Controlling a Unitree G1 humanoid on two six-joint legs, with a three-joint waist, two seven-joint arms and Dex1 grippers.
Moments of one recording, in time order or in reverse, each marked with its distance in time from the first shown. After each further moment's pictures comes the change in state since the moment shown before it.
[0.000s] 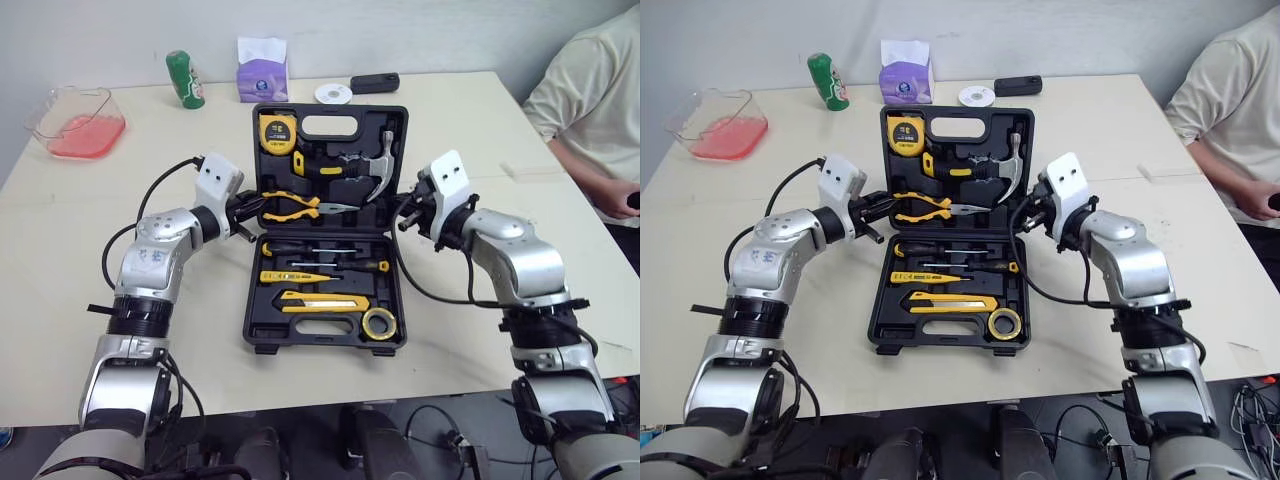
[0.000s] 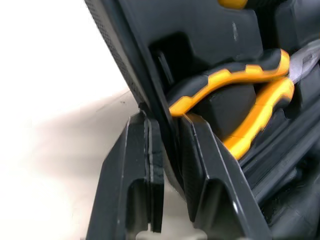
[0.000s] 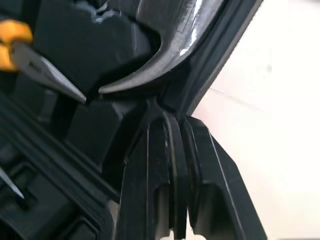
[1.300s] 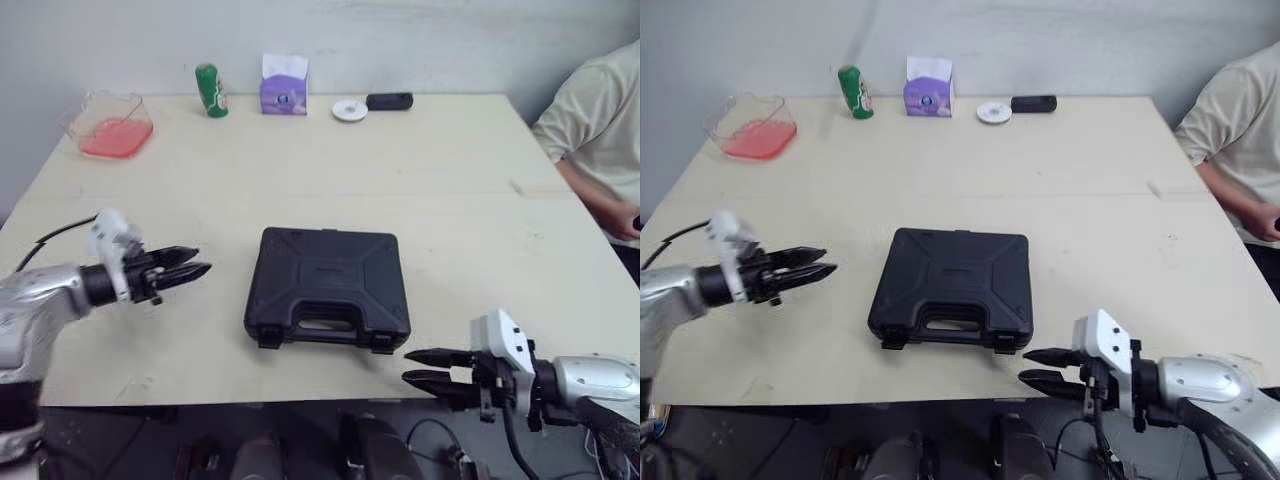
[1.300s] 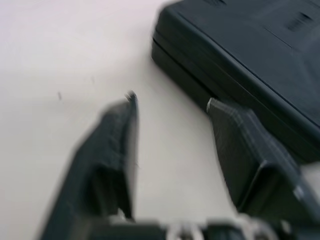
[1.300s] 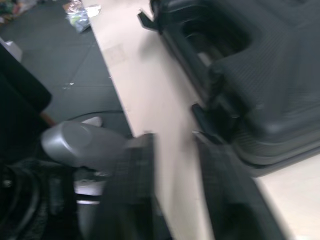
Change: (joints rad) left arm 0.316 0.345 0.119 -0.229 -0.261 0.216 -0.260; right arm 0.971 -0.561 -0.075 -0.768 0.555 -0.177 0.254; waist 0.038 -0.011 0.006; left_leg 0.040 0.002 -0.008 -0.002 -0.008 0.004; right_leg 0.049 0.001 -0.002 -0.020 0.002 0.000
